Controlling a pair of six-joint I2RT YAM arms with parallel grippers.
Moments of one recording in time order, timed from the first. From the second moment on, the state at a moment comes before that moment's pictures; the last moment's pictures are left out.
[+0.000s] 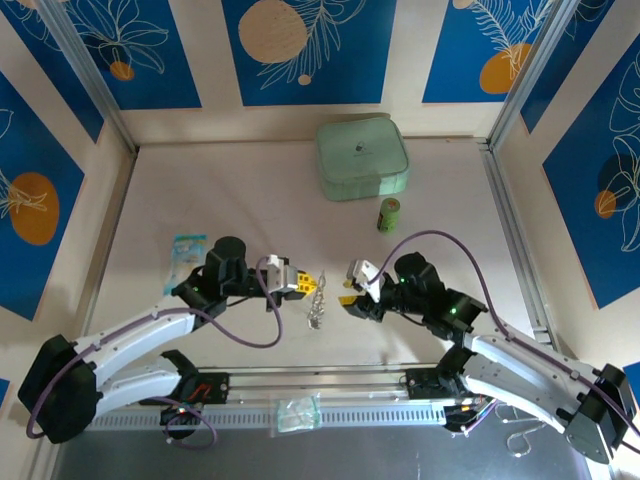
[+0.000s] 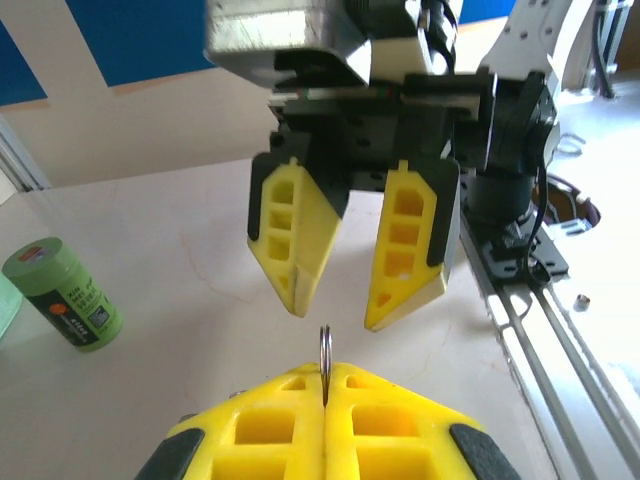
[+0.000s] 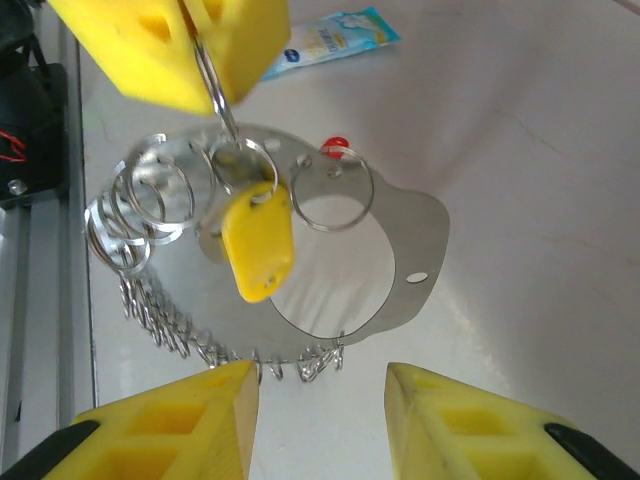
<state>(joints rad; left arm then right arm) -0.70 1.05 0.54 0.22 0.80 0.39 0.78 0.76 0.48 -0.23 -0.34 -0.21</state>
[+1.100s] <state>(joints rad) -0.66 1.05 0.51 0.36 0.97 0.33 0.91 0.88 0.46 -0.01 -0.38 -0.26</state>
